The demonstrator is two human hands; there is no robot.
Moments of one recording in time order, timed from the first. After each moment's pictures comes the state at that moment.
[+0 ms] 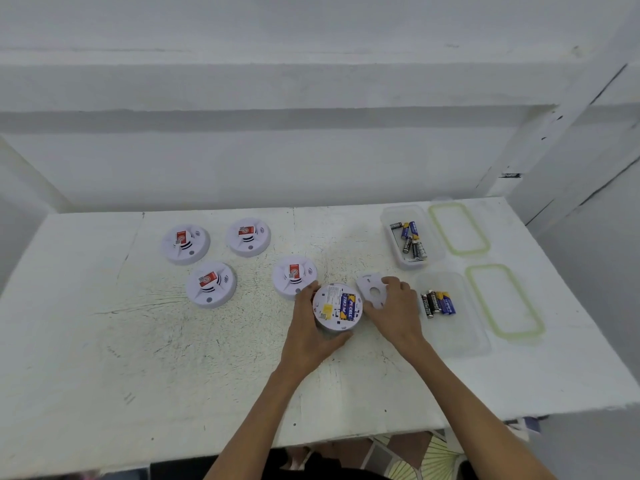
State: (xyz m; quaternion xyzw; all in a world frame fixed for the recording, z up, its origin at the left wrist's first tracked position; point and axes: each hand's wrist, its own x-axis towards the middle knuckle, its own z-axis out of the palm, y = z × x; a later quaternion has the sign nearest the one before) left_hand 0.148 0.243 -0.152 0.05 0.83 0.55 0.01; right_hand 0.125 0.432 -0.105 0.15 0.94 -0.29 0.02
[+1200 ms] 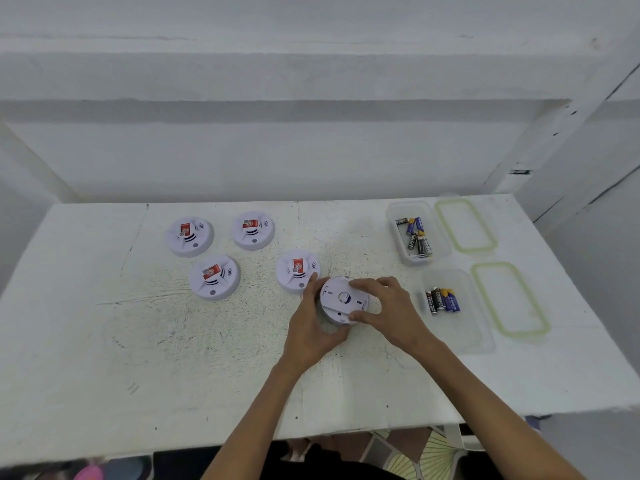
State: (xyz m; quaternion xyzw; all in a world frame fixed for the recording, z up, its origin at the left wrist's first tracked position) left_hand 0.148 0.240 -0.144 0.05 0.83 0.55 0.03; right_hand 0.133 0.434 -0.090 -0.04 0.93 -0.36 0.09
